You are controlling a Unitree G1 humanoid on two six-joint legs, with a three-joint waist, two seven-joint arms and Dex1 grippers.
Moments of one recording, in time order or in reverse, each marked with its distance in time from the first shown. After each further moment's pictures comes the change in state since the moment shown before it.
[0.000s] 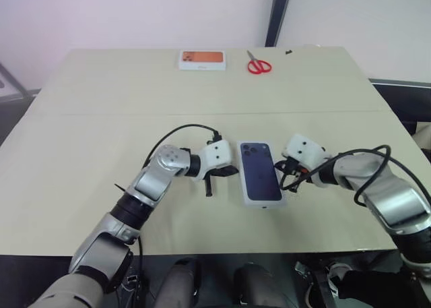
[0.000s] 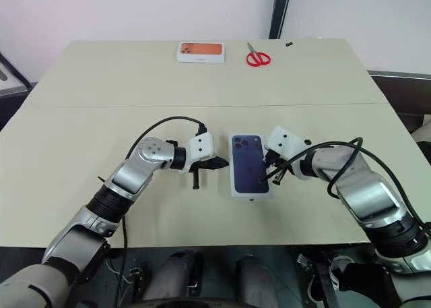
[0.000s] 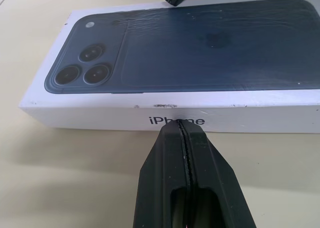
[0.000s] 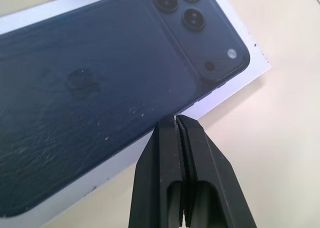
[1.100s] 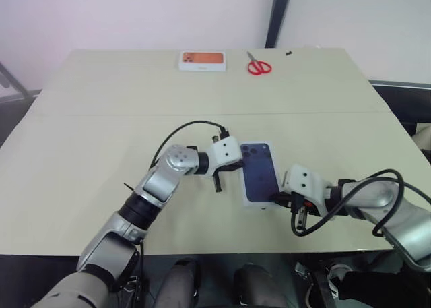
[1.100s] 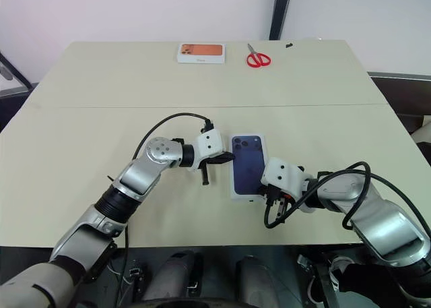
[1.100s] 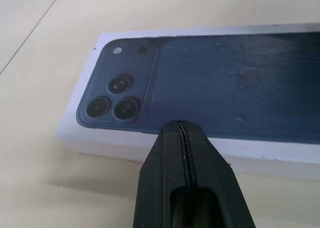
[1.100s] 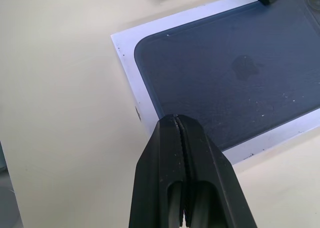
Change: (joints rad) left arm -0.013 -0.042 -0.030 -0.031 0.045 0.033 0.110; right arm 0.224 -0.087 -0.075 -0.251 0.133 0.011 0.096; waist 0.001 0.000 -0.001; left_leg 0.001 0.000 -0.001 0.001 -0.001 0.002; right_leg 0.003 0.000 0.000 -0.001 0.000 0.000
